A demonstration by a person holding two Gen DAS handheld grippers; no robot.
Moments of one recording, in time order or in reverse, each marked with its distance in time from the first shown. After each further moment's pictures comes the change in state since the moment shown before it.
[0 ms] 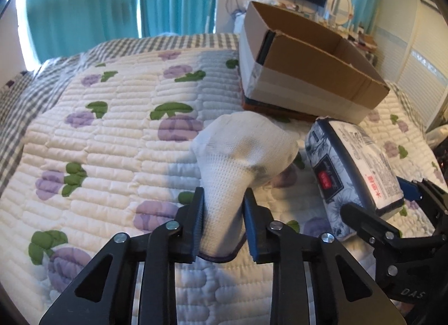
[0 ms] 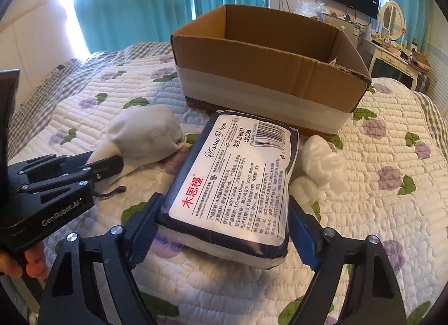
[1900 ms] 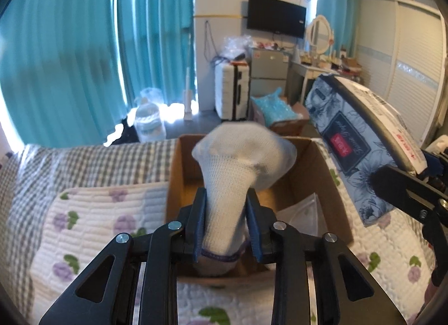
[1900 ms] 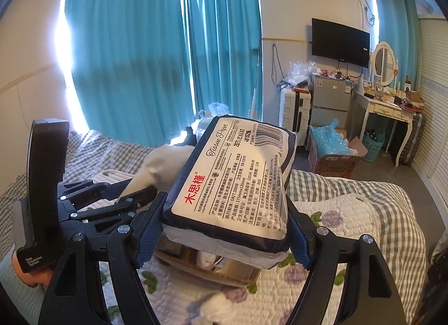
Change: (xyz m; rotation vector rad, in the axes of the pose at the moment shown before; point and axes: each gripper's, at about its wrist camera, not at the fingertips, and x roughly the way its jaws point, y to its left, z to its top) left arm -0.001 -0.105 0.179 0.098 -0.218 -0.008; right arm -0.080 -0.109 0.177 -0.011 -0.305 0.018
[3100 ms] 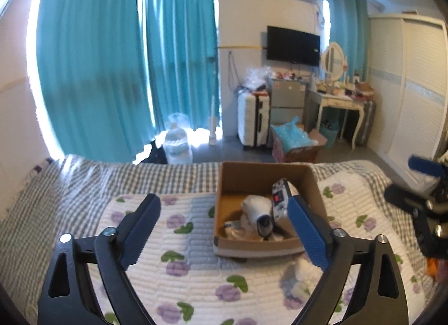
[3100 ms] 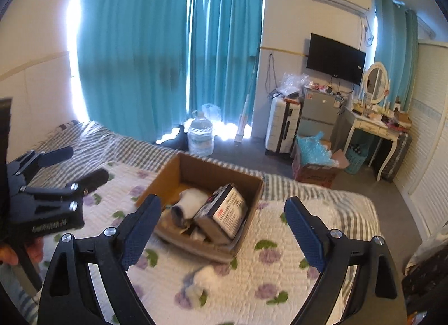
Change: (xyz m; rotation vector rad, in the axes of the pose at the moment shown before) left arm -0.143 0.020 -0.004 -0.033 -0.136 0.118; right arm -0.109 0.026 0.009 -0.080 0.010 -0.063
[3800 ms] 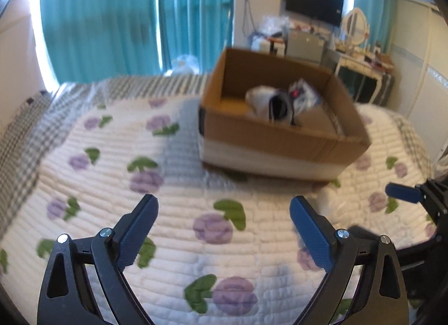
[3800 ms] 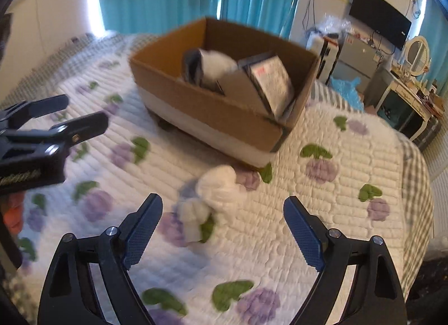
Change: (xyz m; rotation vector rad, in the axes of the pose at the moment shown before) left arm 0.084 -0.017 -0.135 -0.085 0.245 0.045; right arm 0.133 0.013 -0.156 -0.136 0.355 0.095
